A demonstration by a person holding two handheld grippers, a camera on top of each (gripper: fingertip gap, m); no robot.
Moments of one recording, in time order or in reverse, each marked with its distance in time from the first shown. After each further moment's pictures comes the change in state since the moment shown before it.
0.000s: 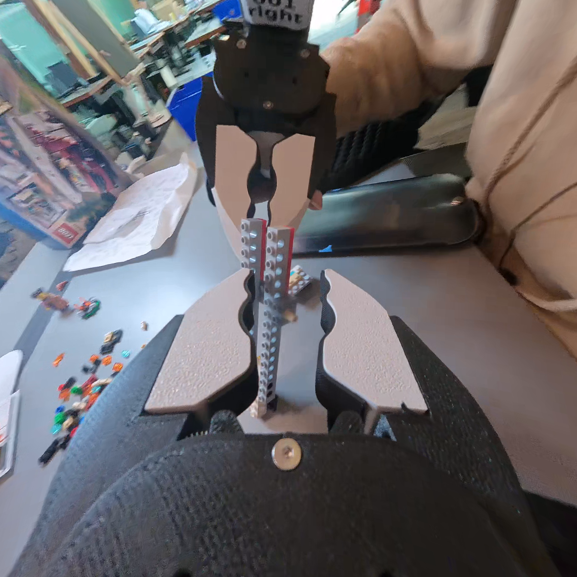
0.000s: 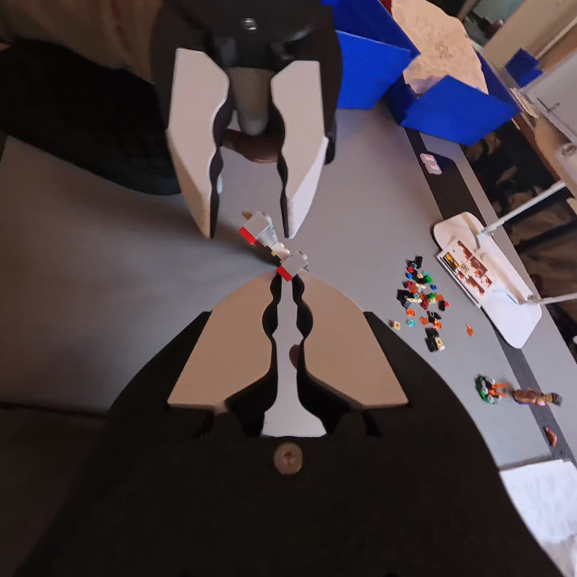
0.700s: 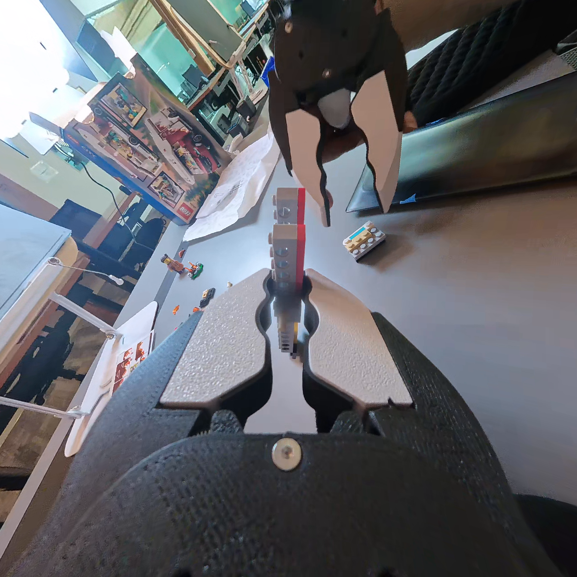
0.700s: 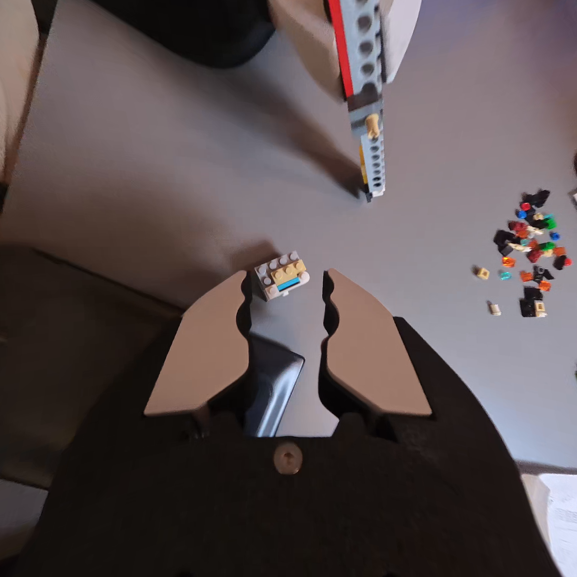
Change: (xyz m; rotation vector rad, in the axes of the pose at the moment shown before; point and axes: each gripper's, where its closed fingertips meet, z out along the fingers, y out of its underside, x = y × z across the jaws) left arm -0.028 0.028 -0.010 -0.102 -0.344 0.198; right arm -0.026 0.070 -0.013 -0.204 -0.289 -0.010
